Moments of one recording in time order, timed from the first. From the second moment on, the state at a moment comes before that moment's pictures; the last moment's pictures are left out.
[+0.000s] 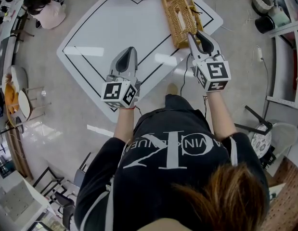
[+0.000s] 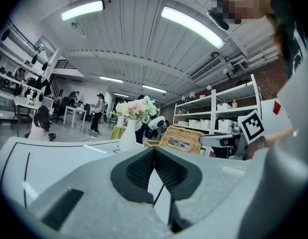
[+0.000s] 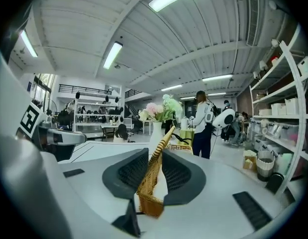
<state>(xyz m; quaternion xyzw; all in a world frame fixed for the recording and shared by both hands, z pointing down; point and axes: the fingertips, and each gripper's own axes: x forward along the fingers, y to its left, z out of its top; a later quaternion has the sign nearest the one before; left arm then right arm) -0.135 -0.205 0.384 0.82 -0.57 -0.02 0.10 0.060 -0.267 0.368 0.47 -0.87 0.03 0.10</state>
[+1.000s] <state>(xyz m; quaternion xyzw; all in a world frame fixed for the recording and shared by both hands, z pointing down) -0.080 -0.252 0.381 0.84 -0.54 -0.01 0.10 0.119 -0.286 0.420 0.42 -0.87 0.24 0.00</state>
